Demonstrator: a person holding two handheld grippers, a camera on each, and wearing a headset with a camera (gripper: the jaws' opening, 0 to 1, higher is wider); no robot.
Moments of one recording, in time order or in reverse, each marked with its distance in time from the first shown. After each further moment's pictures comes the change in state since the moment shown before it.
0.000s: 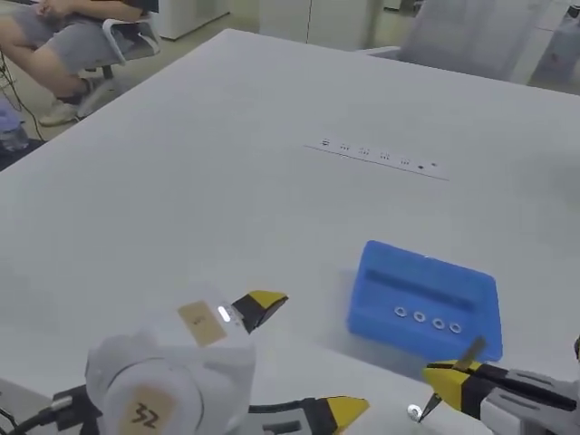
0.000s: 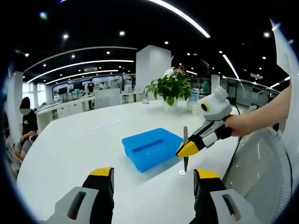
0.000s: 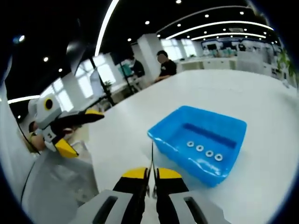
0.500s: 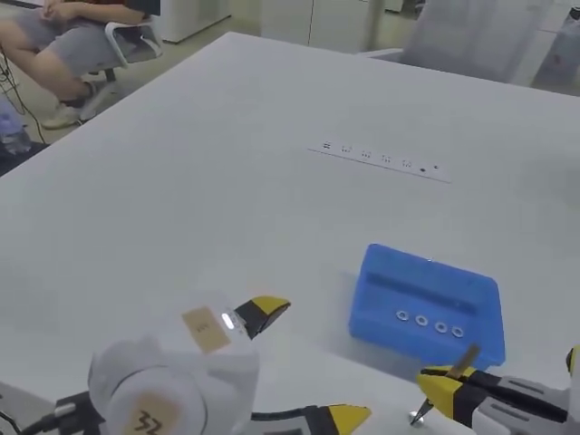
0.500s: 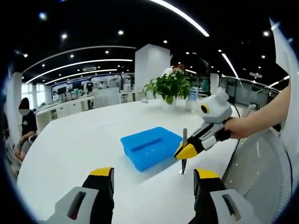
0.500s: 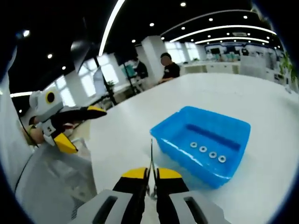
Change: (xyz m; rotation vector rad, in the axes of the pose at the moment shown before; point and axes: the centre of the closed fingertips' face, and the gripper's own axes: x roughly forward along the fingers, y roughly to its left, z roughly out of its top) left arm 0.000 -0.002 -0.003 0.009 0.011 -0.008; right arm 0.003 0.009 -0.009 -0.073 -0.005 0.011
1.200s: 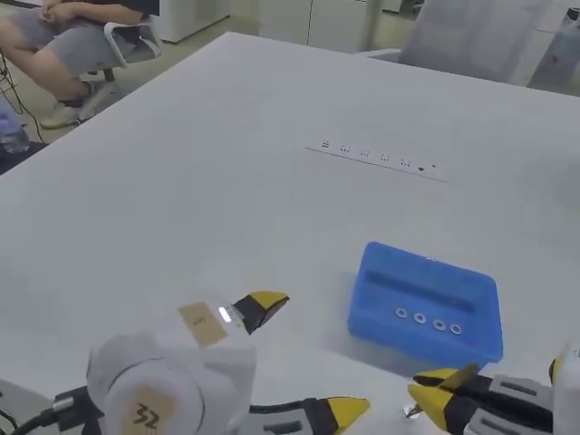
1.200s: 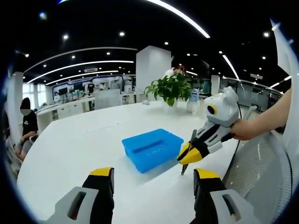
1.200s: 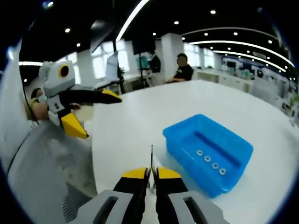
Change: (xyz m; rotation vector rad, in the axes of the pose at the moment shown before) left arm -0.002 0.002 0.003 -0.009 -0.019 0.011; right arm -0.002 0.017 0.012 -0.160 0.024 0.011
